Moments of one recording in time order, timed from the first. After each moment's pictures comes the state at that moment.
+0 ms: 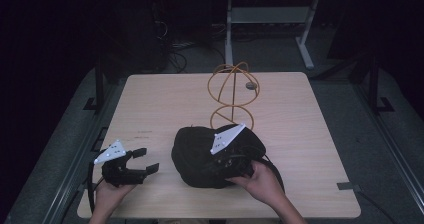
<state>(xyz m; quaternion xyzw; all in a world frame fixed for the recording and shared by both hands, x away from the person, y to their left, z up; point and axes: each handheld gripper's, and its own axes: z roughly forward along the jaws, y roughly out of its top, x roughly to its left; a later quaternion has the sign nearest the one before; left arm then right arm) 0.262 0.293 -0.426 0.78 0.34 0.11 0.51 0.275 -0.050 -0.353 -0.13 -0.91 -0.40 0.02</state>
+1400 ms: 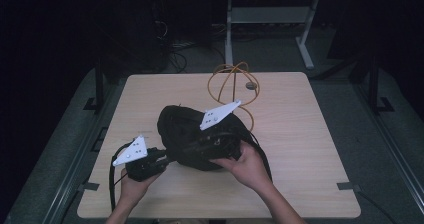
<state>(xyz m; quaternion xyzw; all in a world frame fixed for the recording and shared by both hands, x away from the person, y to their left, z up) 0.265 0.233 -0.397 0.77 0.21 0.13 0.59 0.292 -0.027 -0.306 -0.14 -0.87 -0.47 0.03</state>
